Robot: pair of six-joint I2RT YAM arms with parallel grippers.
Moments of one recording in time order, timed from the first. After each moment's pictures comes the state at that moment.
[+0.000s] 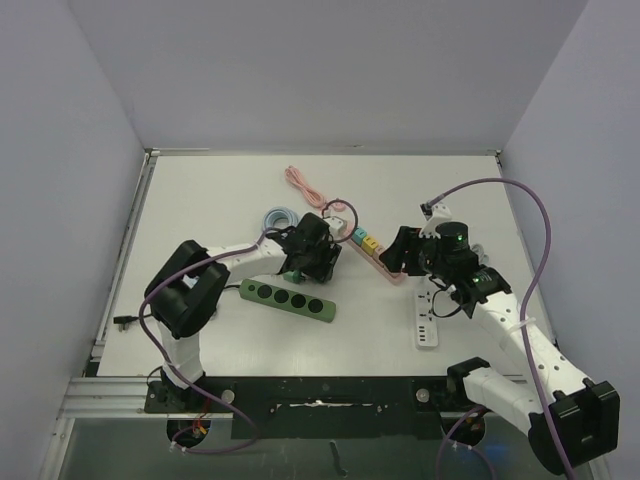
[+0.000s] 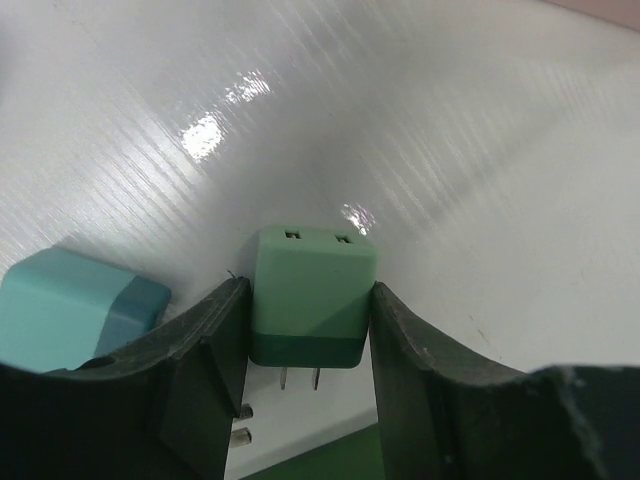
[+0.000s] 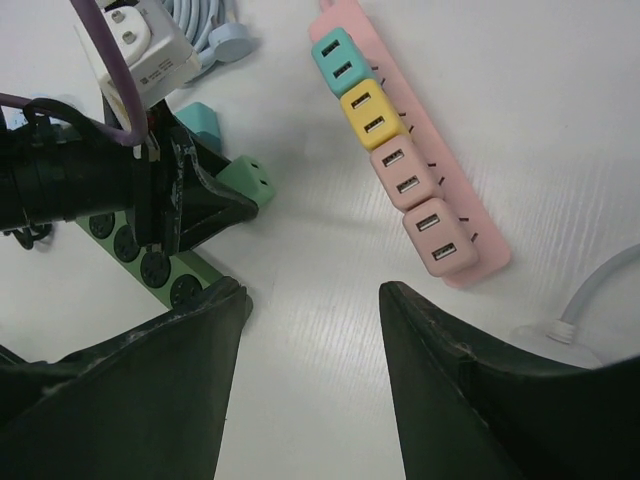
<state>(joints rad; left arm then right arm) -0.75 1.89 1.18 -0.24 0.05 -0.21 0.34 0.96 0.73 -0.34 -0.18 0.40</state>
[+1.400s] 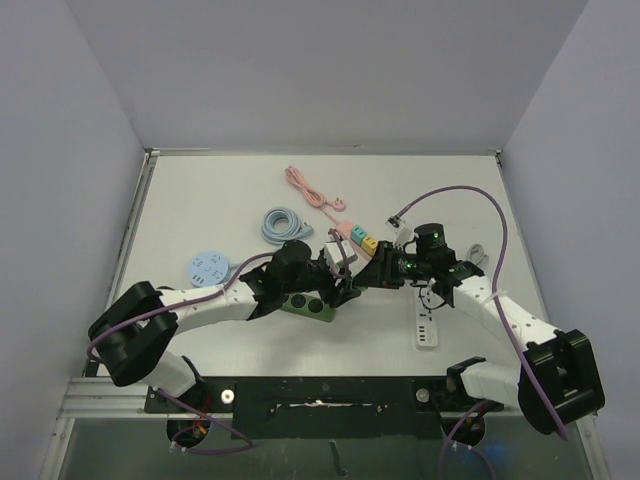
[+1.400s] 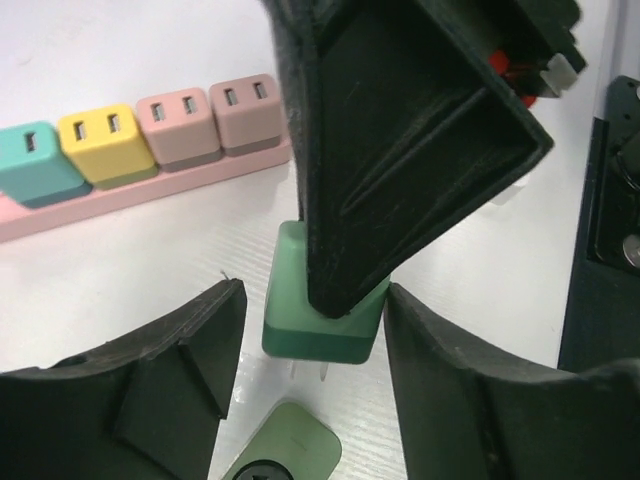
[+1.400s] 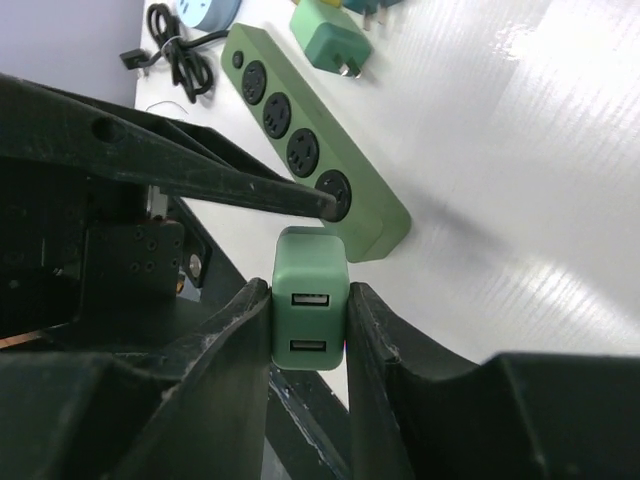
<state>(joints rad) -0.90 1.50 0.77 0.39 0.36 -0.02 0.37 1.18 0.66 -0.17 -0.71 0.56</state>
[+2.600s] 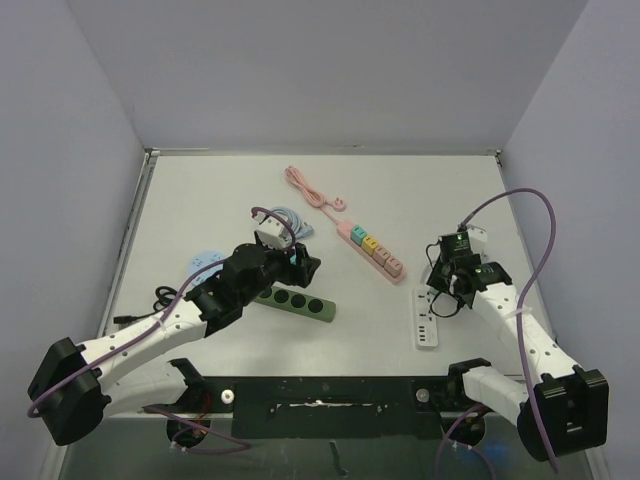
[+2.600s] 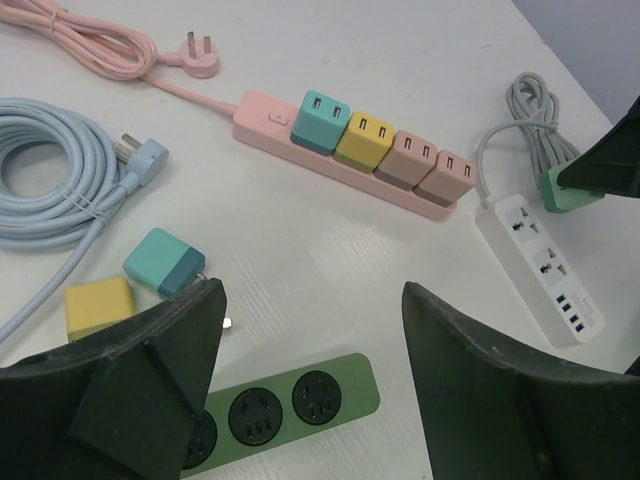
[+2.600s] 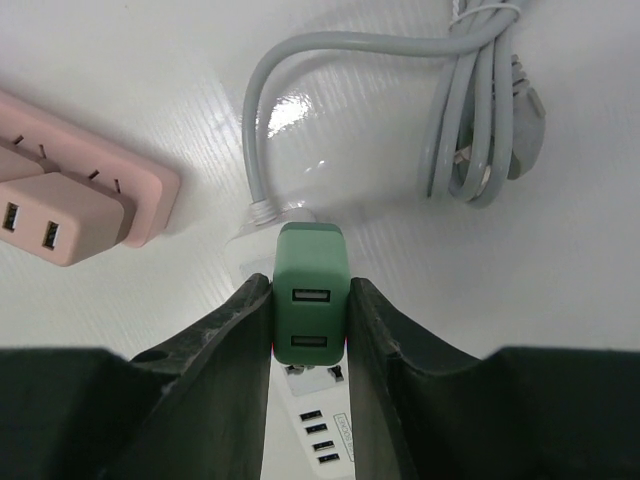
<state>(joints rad) -0.83 1.08 0.65 0.15 -0.16 -0.38 0.22 1.03 0.72 -0.68 0.28 0.54</state>
